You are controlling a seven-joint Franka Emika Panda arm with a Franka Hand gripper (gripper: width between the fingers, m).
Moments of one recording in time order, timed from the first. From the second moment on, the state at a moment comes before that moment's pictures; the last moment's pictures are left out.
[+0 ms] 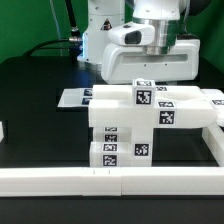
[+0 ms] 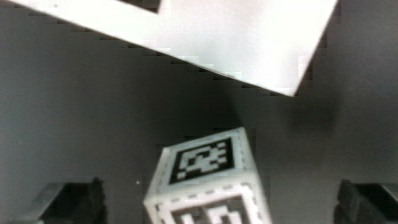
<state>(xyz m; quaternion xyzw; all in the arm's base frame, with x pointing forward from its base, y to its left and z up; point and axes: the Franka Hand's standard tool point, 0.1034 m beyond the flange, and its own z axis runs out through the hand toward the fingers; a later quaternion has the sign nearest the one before) 0.409 0.065 0.017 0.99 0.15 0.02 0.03</state>
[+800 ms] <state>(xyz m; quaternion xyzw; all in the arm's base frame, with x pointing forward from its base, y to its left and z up) 0.405 0.061 0.006 0.99 0.14 0.02 0.03</state>
